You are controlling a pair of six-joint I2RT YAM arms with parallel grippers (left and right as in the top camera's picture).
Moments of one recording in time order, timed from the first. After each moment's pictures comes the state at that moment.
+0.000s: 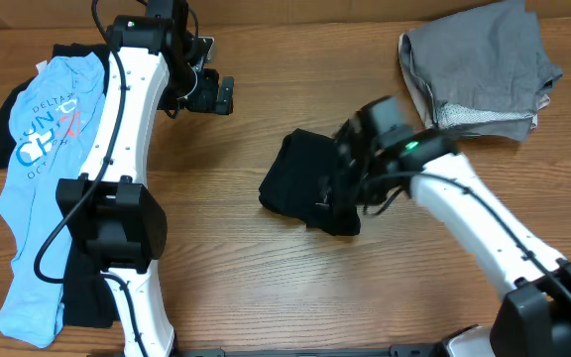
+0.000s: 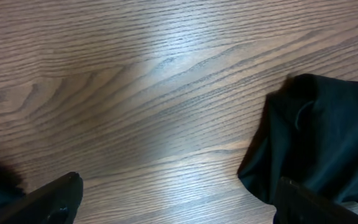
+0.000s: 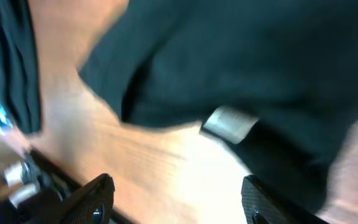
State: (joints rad) left arm -0.10 2.16 2.15 -1.34 0.18 0.03; right arm 0.45 1.62 1.20 -0.91 -0.47 0.32
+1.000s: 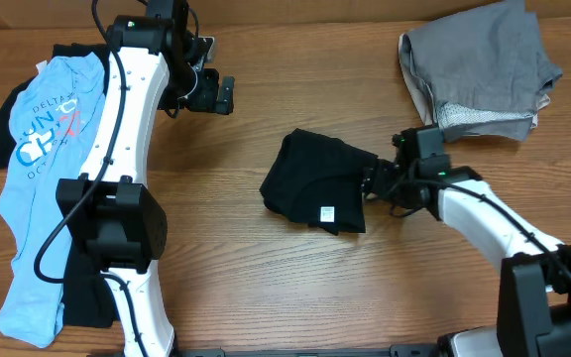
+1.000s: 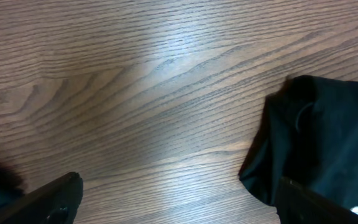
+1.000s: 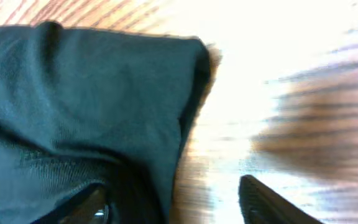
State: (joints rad) left arm -0.10 2.16 2.15 -1.34 0.18 0.03; right arm 0.18 1.62 0.86 -0.38 -0.30 0.53
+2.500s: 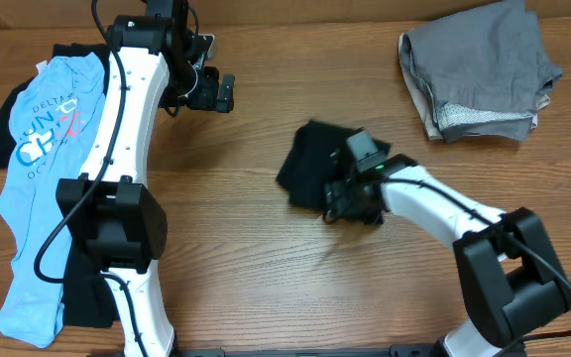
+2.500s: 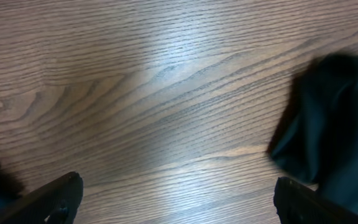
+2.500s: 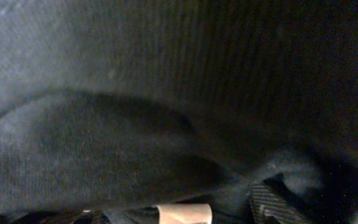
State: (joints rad) left arm -0.10 2.16 2.15 -1.32 0.18 0.03; right arm 0.42 1.79 1.03 -0.56 0.00 0.26
